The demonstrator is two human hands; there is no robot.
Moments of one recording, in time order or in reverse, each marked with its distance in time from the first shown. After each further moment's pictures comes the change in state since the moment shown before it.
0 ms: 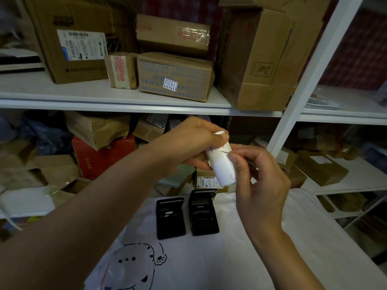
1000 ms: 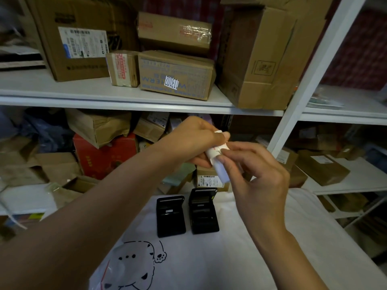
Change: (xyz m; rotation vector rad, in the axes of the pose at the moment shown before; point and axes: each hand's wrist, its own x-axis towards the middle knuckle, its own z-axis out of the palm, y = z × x) left_hand 0.011 -0.009 0.002 0.064 0.062 0.011; right_hand 0.006 -0.004 -0.006 -0.038 -0.112 -0.027
